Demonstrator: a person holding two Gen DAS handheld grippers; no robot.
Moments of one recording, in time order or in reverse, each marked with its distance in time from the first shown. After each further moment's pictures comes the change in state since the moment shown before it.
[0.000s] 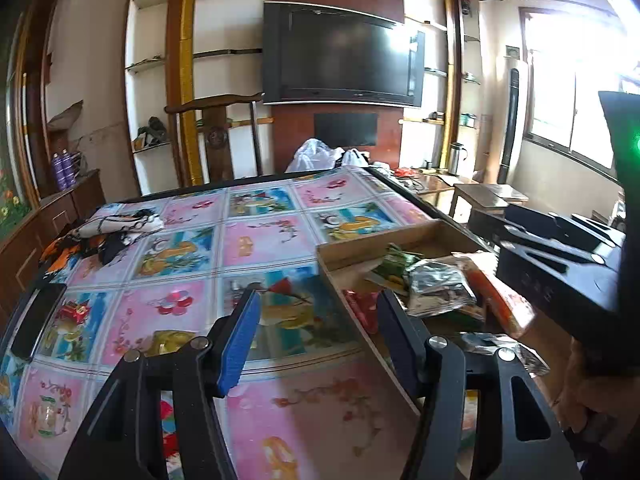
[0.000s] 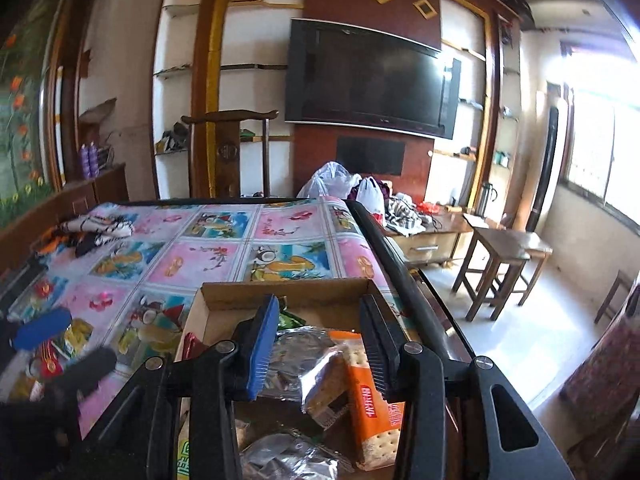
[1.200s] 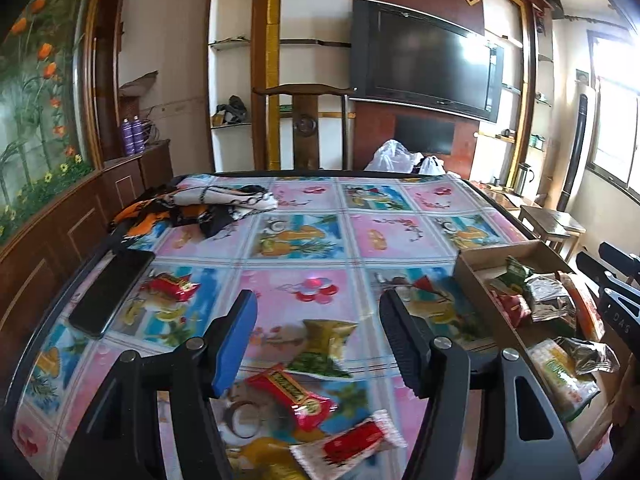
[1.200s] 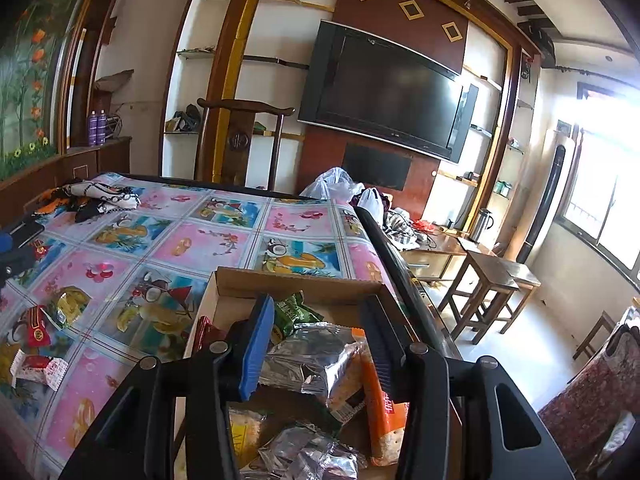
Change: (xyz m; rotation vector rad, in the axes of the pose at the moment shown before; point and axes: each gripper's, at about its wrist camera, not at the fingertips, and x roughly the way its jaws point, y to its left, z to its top) left arm -0.019 0.122 -0.012 -0.149 0.014 0.207; right arm -0.006 0.033 -0.007 -0.125 -0.008 -0.045
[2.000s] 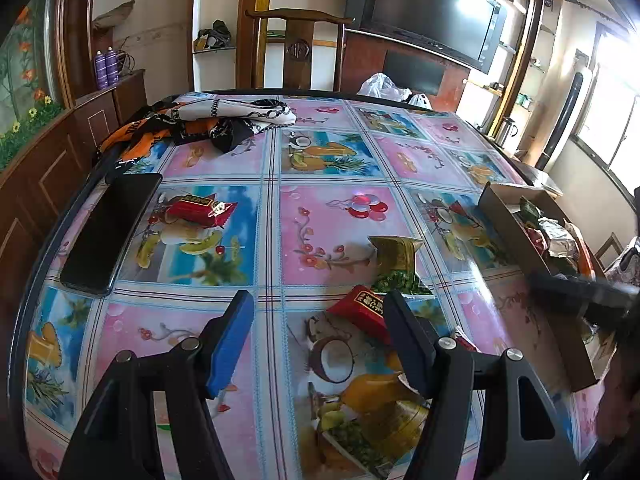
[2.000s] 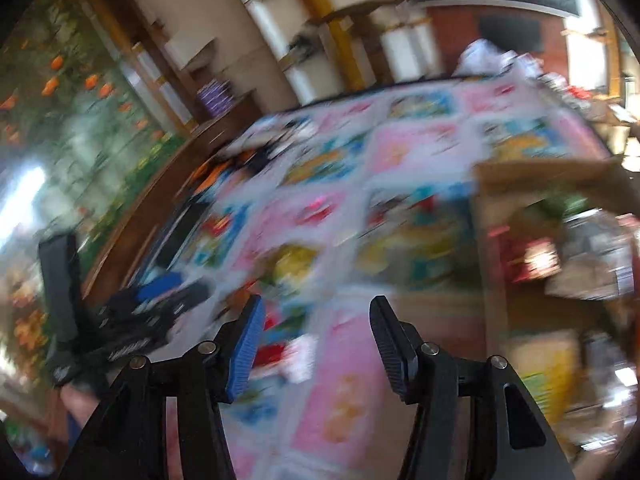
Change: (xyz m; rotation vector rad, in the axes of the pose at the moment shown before) left arm 0.025 0.084 -0.020 -0.019 0.279 -0.144; right arm 0.024 0.110 -0.004 0.234 0.412 0.742
